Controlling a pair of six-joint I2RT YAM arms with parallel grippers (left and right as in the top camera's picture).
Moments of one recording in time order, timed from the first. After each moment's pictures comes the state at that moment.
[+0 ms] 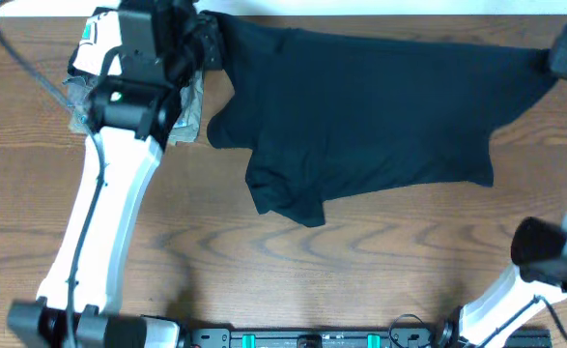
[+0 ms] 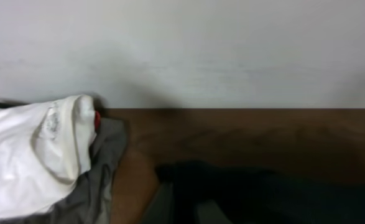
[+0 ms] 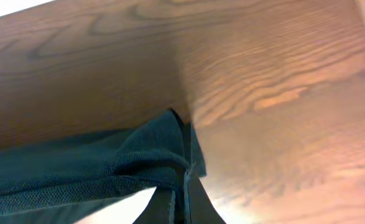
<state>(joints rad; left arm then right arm) -0.19 1.58 1.61 -0.50 0.04 -0.20 -0.29 1.97 2.46 -1.54 0.00 0.06</state>
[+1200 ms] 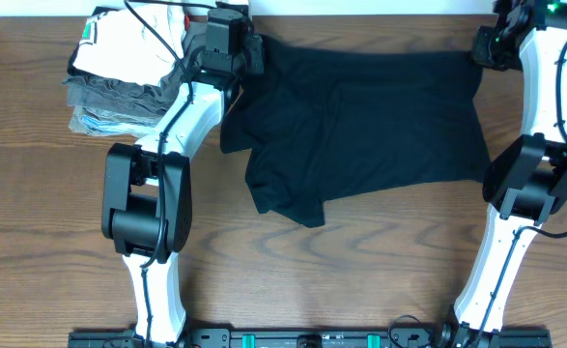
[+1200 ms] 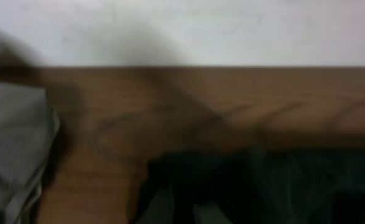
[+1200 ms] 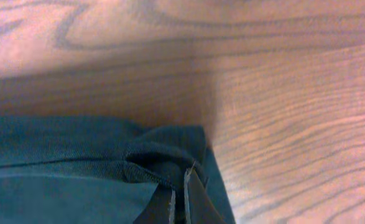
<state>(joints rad) -0.23 2.13 1.61 -0.09 0.02 -0.20 -0.20 2.45 2.46 -1.18 -0.05 0.06</state>
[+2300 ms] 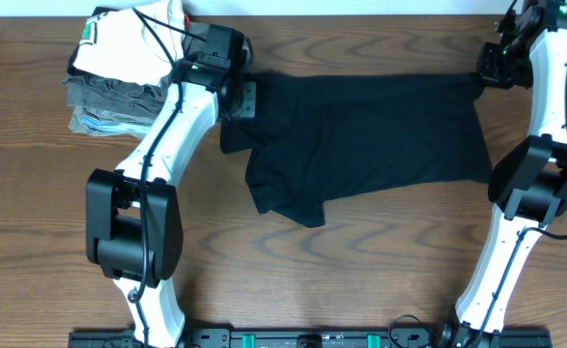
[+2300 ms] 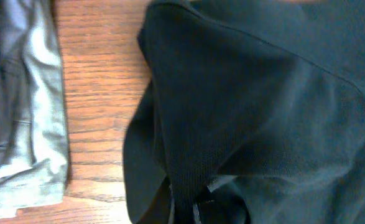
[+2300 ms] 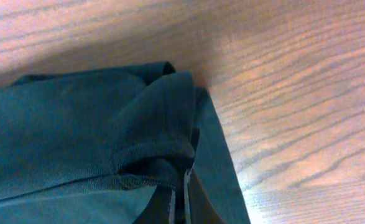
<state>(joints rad) -0.26 1.98 1.60 -0.75 0.02 -0.17 -0.24 2.45 2.46 -1.35 -0.08 0.06</state>
